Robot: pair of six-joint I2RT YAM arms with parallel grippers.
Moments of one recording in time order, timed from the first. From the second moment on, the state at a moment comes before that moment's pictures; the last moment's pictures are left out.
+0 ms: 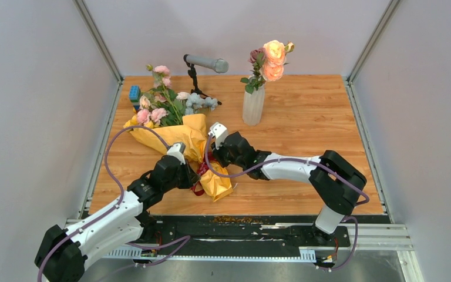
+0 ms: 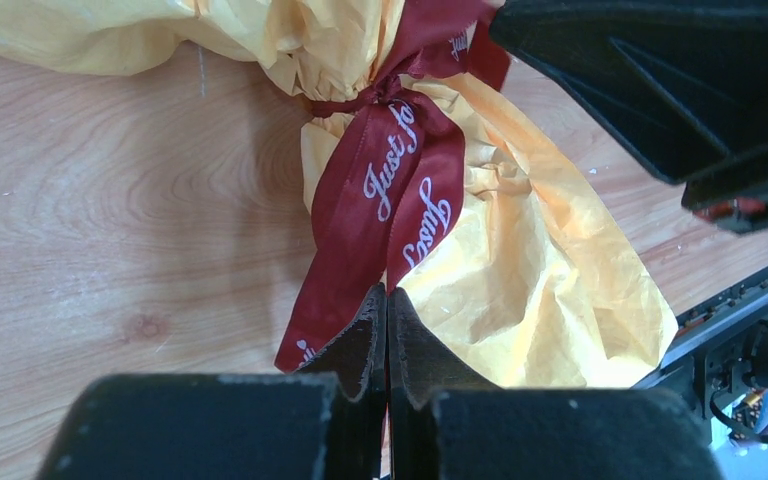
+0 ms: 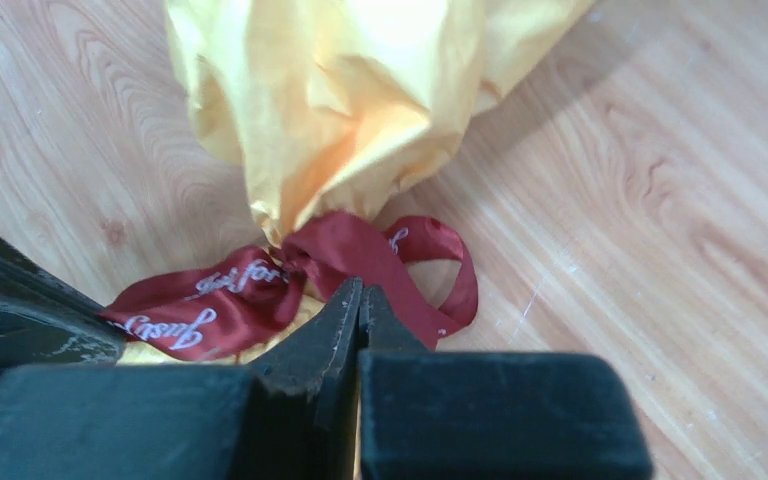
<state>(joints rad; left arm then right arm) -0.66 0.79 0.36 -0.21 -0.01 -0.70 0.92 1.71 0.95 0.26 -0.01 0.10</state>
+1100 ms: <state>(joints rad) -0.64 0.72 0.34 -0.23 0.02 -0.70 1.07 1.65 0.84 0.38 0.31 -0.07</state>
